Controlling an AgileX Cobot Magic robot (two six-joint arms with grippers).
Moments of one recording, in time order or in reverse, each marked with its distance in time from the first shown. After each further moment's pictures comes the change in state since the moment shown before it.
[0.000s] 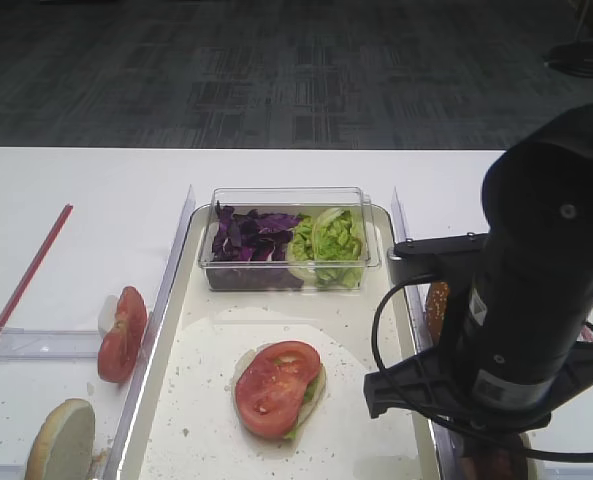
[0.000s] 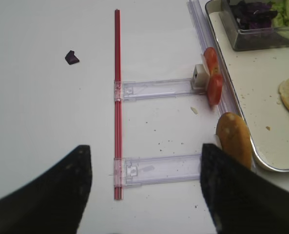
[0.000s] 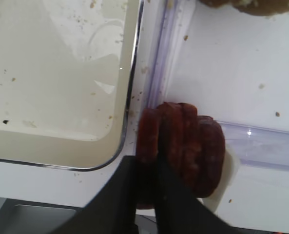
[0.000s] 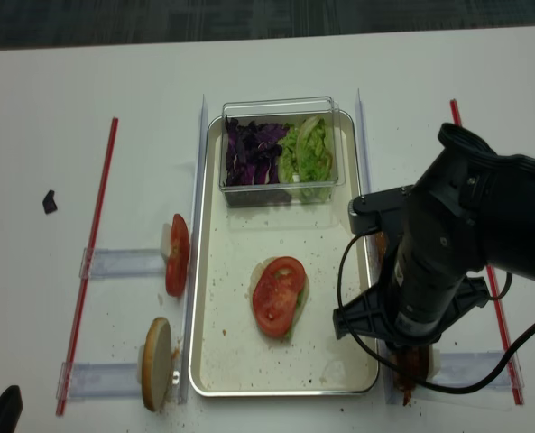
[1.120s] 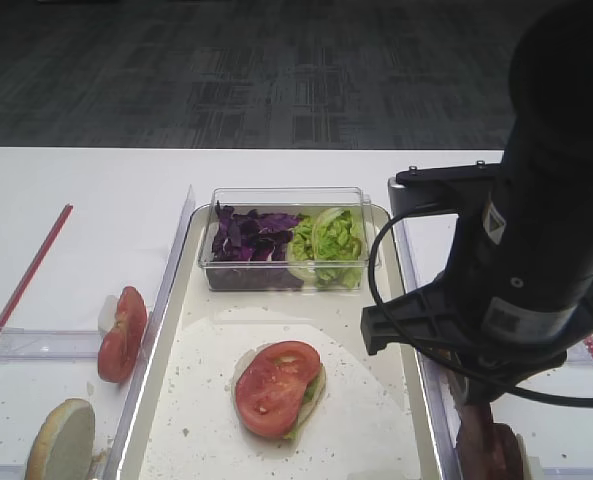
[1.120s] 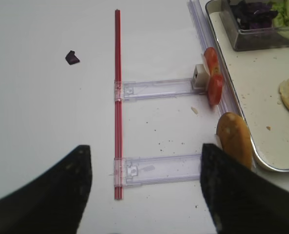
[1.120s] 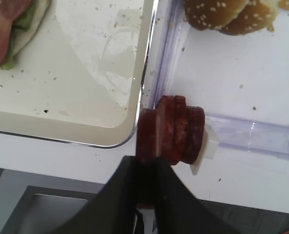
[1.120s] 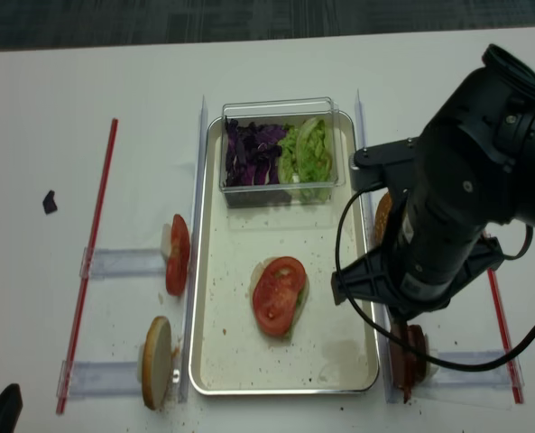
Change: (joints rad) left arm 0.000 0.000 0.000 0.002 0.000 0.000; right arm 0.000 -0.077 -0.154 -0.009 0.191 0.001
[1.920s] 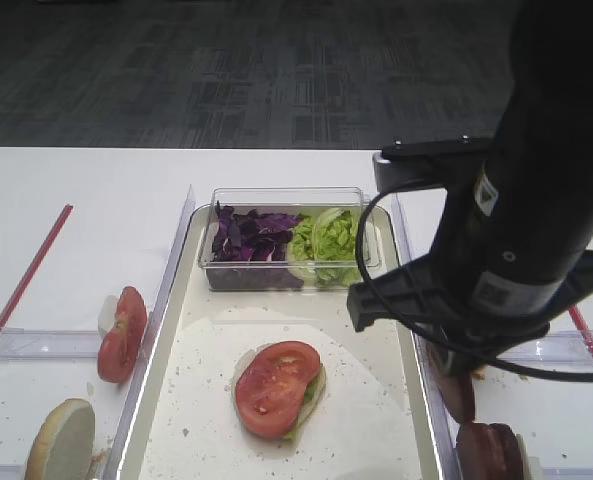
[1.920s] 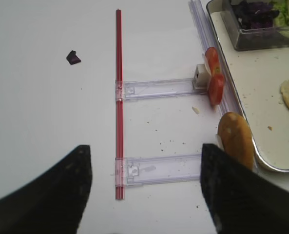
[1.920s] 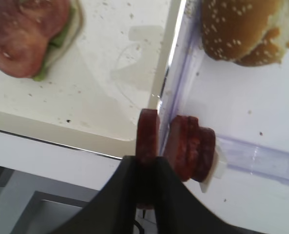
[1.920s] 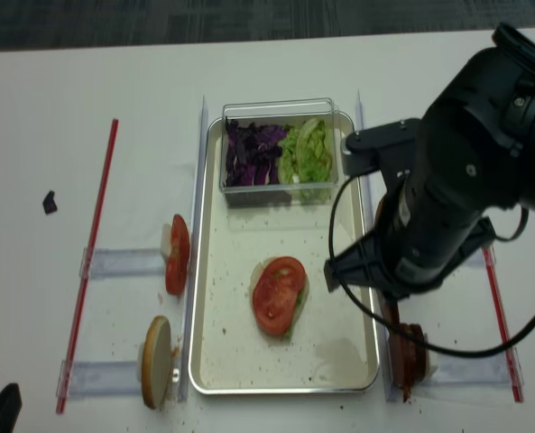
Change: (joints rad) left arm 0.000 0.000 0.000 0.002 0.000 0.000; right arm 0.000 -0.008 -0.056 0.008 -0.022 -0.075
